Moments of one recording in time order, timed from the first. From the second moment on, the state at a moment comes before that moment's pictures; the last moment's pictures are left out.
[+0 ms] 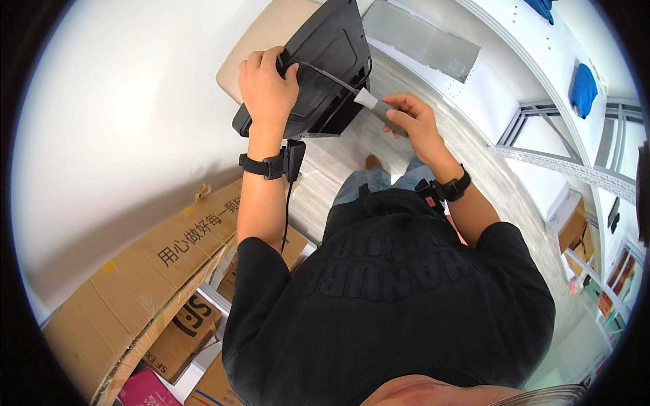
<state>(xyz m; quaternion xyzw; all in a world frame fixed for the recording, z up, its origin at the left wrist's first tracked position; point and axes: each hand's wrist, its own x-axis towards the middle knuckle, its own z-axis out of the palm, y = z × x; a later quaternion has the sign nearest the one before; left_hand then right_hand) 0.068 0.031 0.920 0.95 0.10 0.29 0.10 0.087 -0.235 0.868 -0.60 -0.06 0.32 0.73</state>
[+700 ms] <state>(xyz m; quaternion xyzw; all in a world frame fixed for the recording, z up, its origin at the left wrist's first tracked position) 0.067 0.021 0.913 0.93 0.14 0.34 0.06 0.084 -0.216 0.893 -0.69 -0.15 0.22 0.67</state>
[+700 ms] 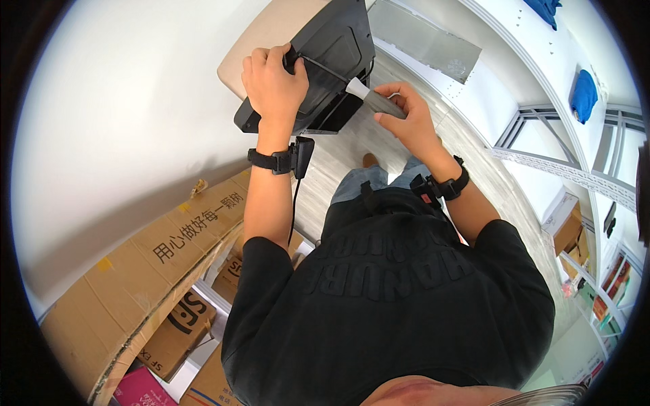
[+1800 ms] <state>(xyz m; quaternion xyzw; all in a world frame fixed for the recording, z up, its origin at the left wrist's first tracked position) 0.067 0.021 0.911 0.92 0.14 0.36 0.05 0.072 -0.214 0.887 -0.71 -0.12 0.15 0.68</state>
